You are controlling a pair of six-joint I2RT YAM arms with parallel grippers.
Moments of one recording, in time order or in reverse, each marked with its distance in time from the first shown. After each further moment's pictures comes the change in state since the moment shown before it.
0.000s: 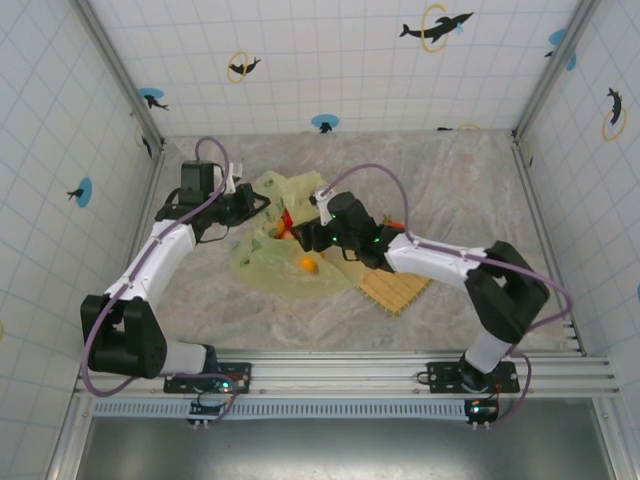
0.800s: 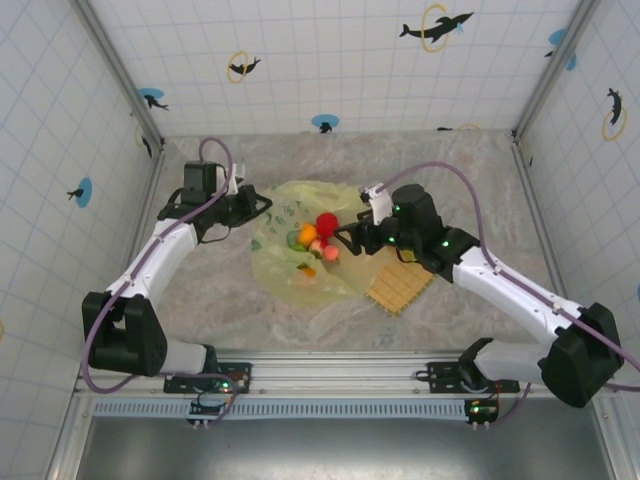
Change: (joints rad) left arm -0.008 0.012 0.000 -0.003 -0.003 0.019; right arm -0.196 -0.429 -0.147 -0.295 -0.278 -0.108
